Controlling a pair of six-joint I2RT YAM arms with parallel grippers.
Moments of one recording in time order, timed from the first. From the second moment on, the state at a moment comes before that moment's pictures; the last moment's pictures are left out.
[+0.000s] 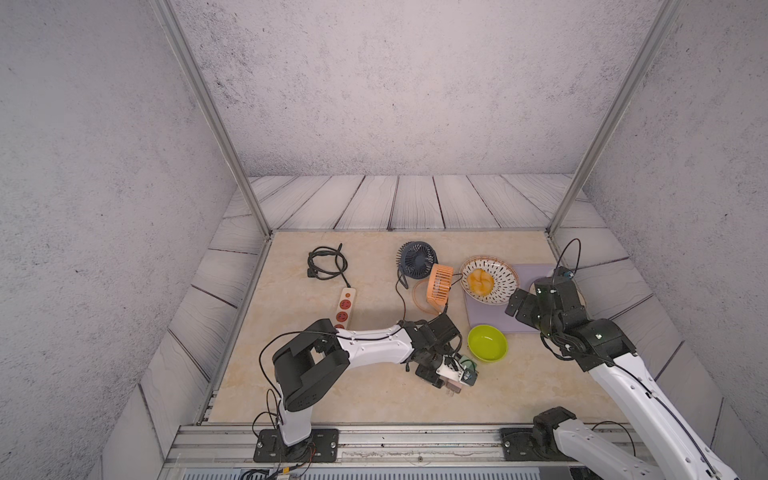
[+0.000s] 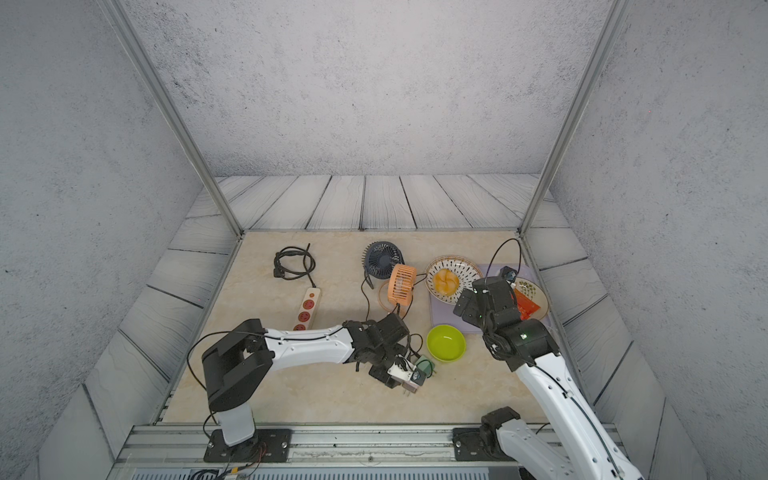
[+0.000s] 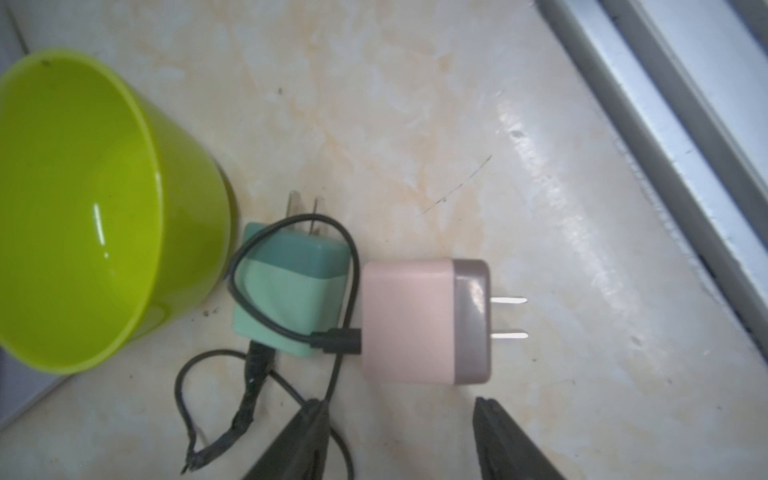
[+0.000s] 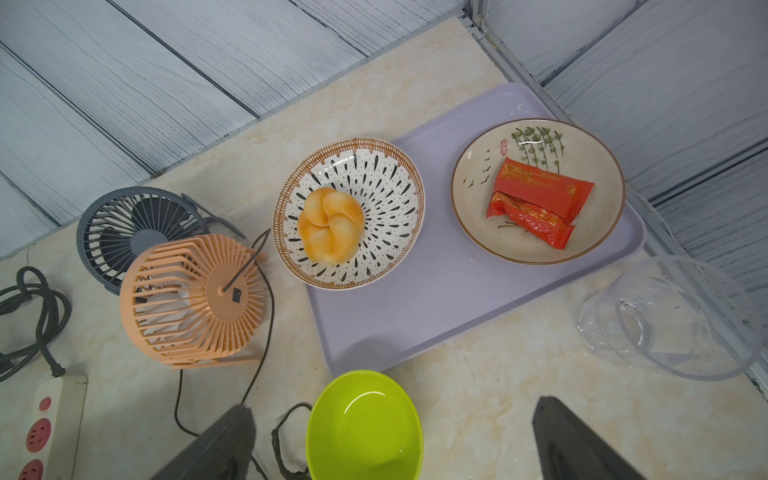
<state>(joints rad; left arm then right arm) -1.11 1.84 1.16 -0.45 0.27 1.02 0.35 0.88 0.98 -0.90 0.34 0.65</state>
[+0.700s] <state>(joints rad) -1.14 1.89 1.16 -0.42 0.25 0.97 0.35 0.86 0.96 -0.90 0.33 0.65</state>
